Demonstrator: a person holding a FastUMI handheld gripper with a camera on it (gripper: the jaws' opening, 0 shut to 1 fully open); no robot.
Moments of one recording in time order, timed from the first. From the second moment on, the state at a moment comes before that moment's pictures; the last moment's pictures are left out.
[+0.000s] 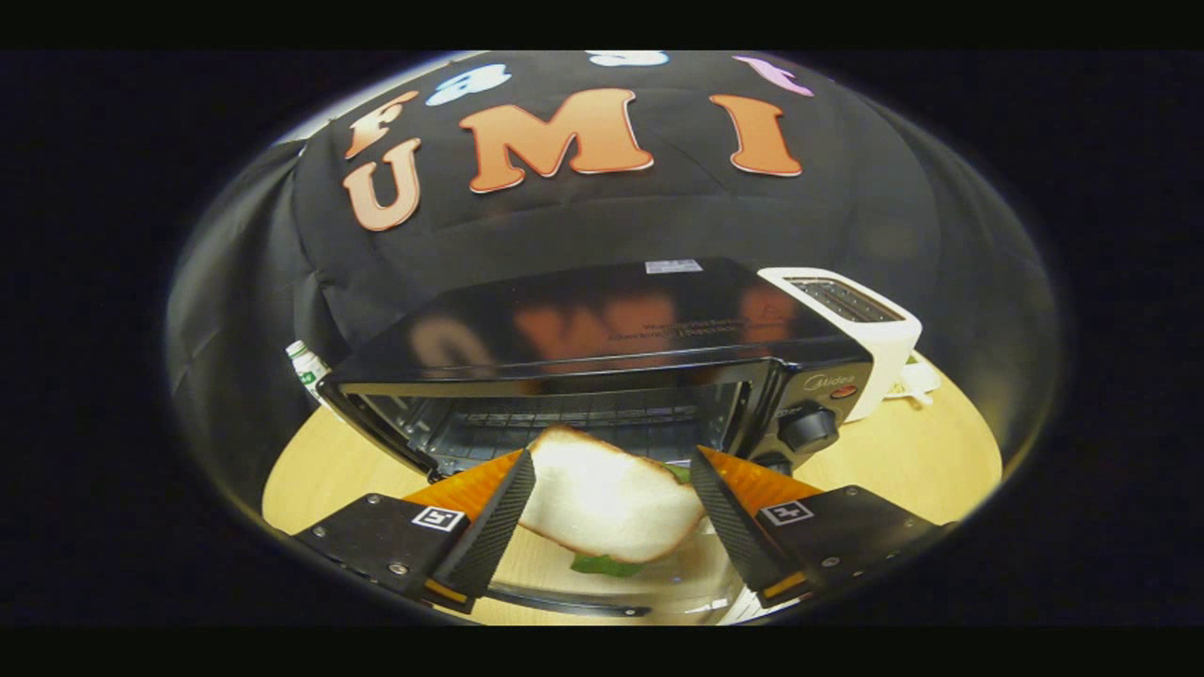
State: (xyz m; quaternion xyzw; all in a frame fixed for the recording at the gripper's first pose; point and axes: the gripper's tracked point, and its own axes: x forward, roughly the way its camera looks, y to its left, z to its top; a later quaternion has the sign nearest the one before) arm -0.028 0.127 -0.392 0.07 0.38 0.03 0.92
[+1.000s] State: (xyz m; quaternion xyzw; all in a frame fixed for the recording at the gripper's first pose) arm -0.233 0.152 -0.427 0.07 0.57 0.14 0.81
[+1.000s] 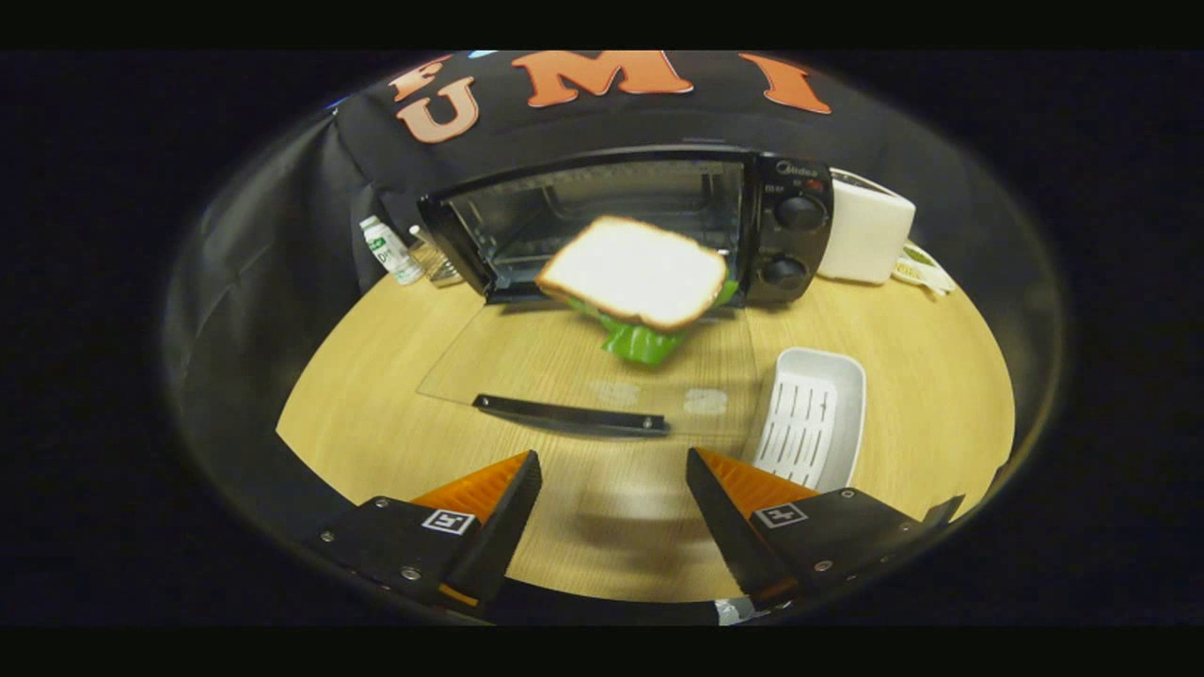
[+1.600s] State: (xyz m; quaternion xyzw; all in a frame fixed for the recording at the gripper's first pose) arm -0.213 0.167 -0.468 0.05 0.60 0.10 0.79
